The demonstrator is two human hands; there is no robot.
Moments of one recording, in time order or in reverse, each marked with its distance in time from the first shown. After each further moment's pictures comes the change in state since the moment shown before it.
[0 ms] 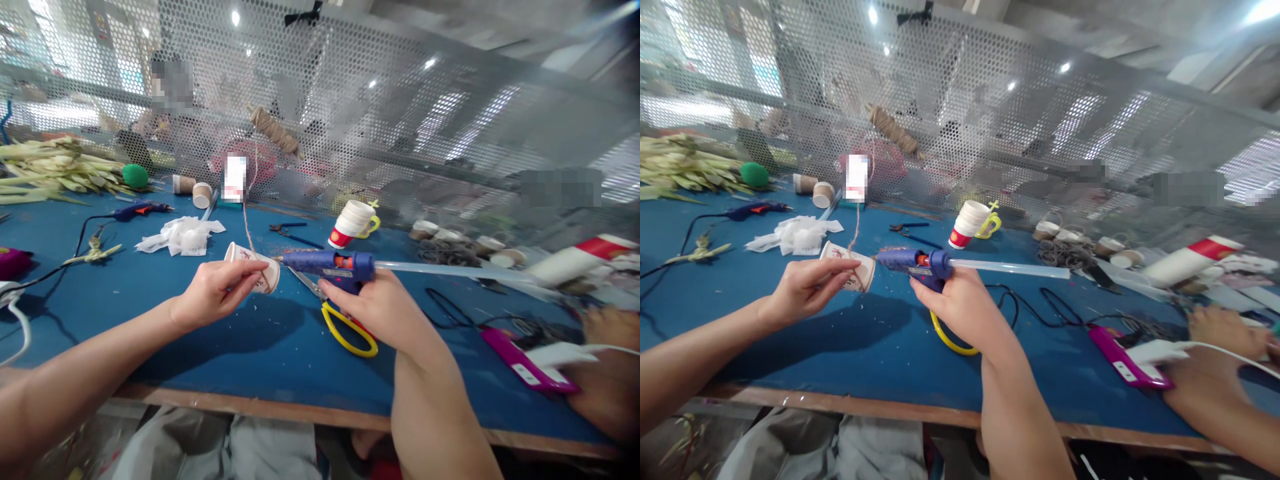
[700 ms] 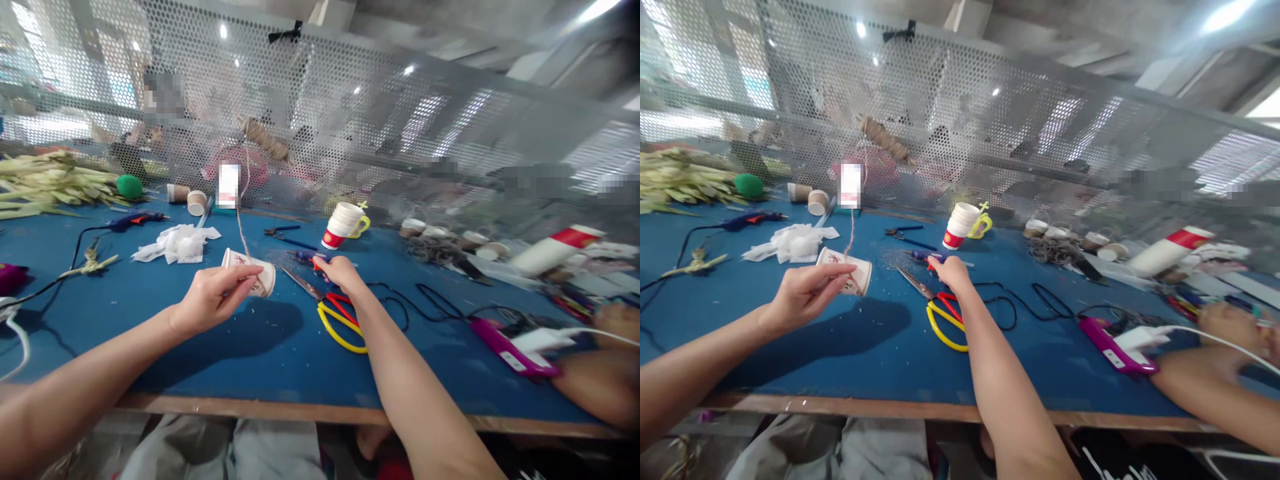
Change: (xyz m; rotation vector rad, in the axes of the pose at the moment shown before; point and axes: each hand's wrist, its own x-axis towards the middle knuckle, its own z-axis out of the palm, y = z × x) left_hand 0.001 0.001 -0.001 -0.015 0.056 0.068; right_hand 0.066 0.111 0.050 0.030 0.052 0.668
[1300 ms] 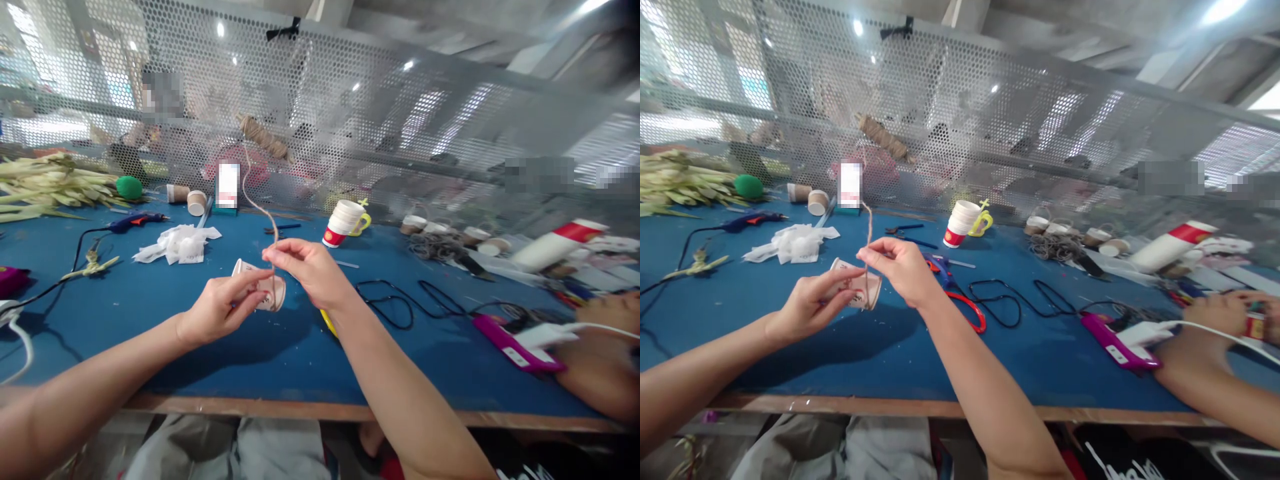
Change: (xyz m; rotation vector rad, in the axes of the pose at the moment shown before) left_hand -0.005 0.010 0.003 -0.123 -0.138 -0.137; right_hand -0.099 -0.085 0.002 0.737 -0.415 -0.516
